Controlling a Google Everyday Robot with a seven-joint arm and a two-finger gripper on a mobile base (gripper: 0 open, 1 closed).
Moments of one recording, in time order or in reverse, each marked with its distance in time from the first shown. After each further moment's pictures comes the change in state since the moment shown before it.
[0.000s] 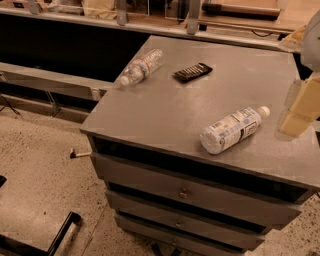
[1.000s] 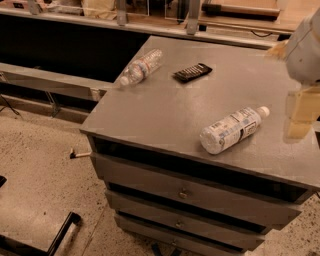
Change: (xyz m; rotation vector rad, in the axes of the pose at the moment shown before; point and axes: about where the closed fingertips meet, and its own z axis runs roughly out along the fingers) arm 0.020 -0.019 0.042 -0.036 0.104 -0.248
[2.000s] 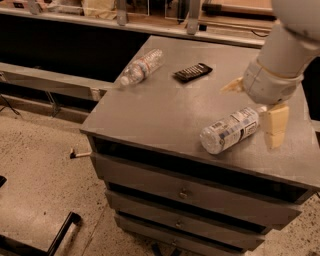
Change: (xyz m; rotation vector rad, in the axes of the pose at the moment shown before) arm -0.022 0.004 0.095 -0.249 -0.107 -0.392
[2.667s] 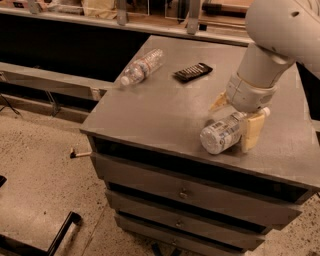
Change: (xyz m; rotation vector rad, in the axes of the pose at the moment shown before) arm -0.006 -0.019 0.051 -0.069 -0.074 -0.066
